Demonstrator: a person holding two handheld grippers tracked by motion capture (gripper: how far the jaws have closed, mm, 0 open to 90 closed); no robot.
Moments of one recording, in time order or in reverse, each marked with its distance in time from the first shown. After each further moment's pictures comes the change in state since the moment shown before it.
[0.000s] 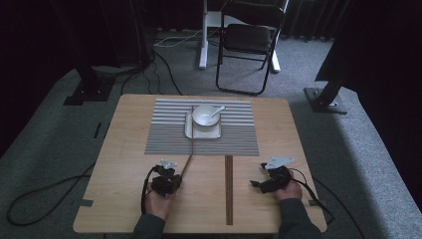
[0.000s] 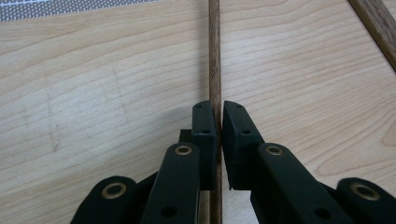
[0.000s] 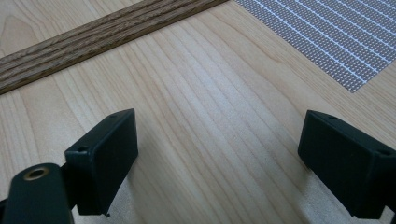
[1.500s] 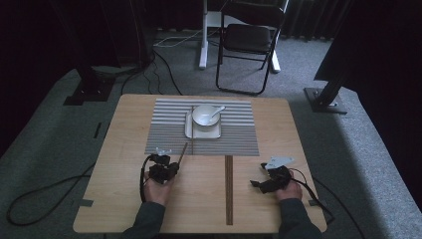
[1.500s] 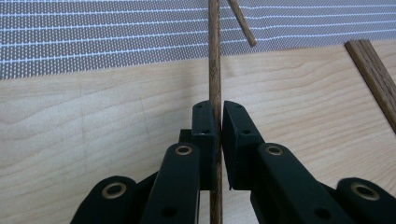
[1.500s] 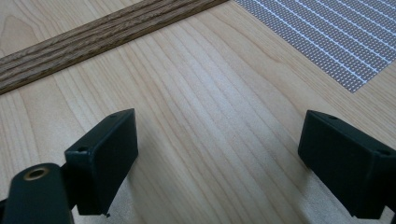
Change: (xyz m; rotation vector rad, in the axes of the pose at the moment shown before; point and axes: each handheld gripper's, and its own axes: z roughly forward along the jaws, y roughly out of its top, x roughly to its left) left arm 0.019 0.032 0.004 -0.068 -0.003 -0.083; right arm 0.000 0.000 0.000 0.001 0.000 0.000
